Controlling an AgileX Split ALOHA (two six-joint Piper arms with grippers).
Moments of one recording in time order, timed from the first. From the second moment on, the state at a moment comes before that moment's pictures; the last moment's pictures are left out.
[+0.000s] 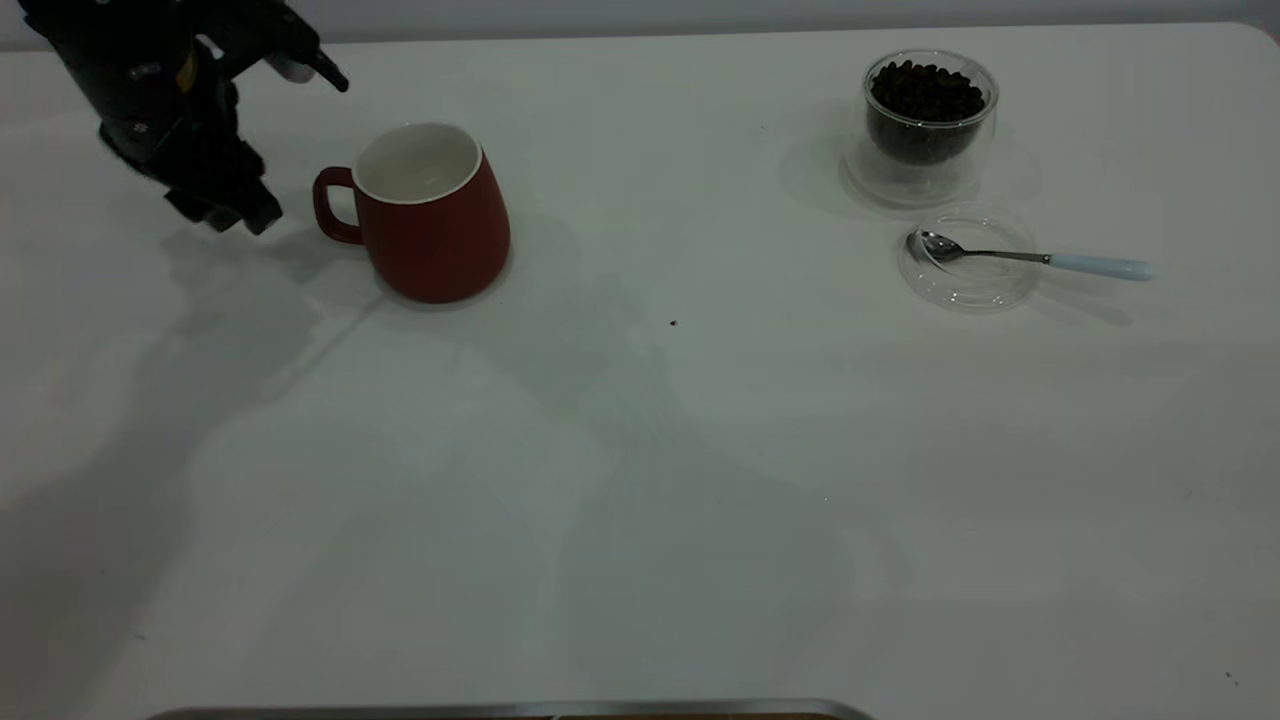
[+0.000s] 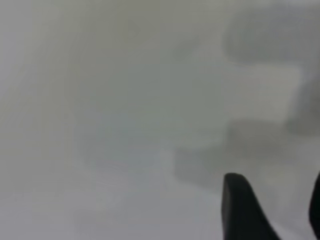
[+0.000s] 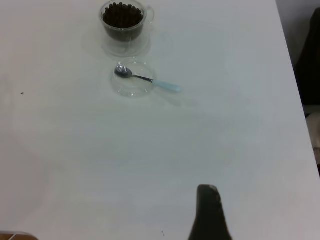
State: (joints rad) left arm -0.17 2.31 -1.28 0.81 0.29 -0.28; right arm 0.02 -0.02 -0.47 0.03 1.13 -0.03
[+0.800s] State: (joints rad) left arm -0.12 2.22 -1.28 -0.40 0.51 1.35; right arm 0.02 -0.02 -0.47 0.03 1.13 -0.03
